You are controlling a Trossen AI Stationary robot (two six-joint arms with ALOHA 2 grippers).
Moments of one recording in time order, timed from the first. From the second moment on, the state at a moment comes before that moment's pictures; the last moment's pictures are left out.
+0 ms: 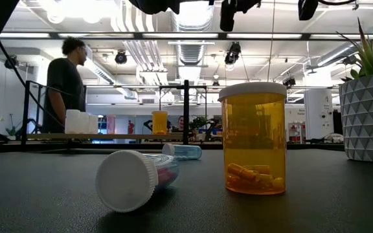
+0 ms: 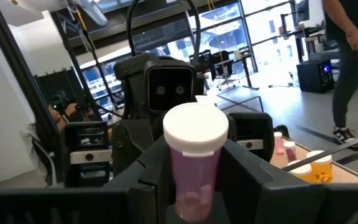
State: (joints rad) left arm -0.02 1.94 1.53 0.66 -0.11 -0.31; right arm 0.13 0.68 0.61 0.19 0.28 0.28
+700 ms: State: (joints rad) left arm -0.02 1.94 1.53 0.32 -0.05 -0.31; right arm 0.13 0.57 0.77 -0.55 0.28 0.49
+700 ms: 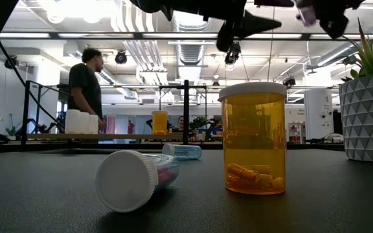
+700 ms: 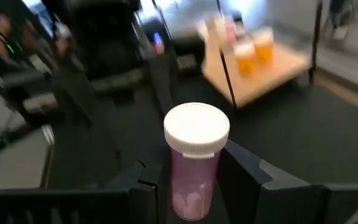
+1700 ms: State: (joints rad) left arm -0.01 1.94 1.54 0.25 0.02 -0.28; right arm 0.13 0.95 0.93 -0.70 0.07 0.31
